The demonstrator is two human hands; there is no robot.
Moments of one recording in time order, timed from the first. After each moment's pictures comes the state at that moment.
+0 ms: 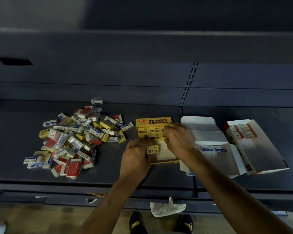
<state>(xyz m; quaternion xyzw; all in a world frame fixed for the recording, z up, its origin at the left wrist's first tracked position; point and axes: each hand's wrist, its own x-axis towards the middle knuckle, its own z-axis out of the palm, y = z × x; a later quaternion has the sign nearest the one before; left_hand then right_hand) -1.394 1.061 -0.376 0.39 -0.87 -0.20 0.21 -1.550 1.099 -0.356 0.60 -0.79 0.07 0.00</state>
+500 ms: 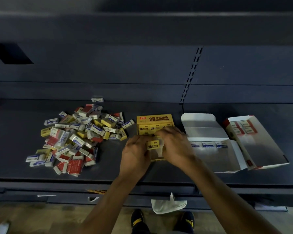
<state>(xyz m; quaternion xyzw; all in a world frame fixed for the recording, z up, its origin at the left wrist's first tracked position) -1.388 1.059 -0.375 0.37 -0.87 -0.23 0.24 -1.524 1.117 -0.348 0.60 -0.78 0.13 -0.10</state>
